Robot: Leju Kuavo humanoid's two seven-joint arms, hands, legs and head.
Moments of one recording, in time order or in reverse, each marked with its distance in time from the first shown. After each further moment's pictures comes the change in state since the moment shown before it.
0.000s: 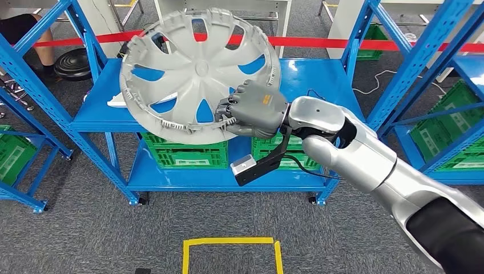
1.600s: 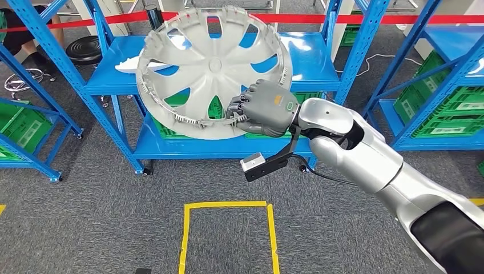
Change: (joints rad) left arm -0.004 0.010 0.010 0.000 -0.010 -0.015 0.004; right arm 0.040 -0.019 -0.048 0.015 0.043 -0.034 -0.019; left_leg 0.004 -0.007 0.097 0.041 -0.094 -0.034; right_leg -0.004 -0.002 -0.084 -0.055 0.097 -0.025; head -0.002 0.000
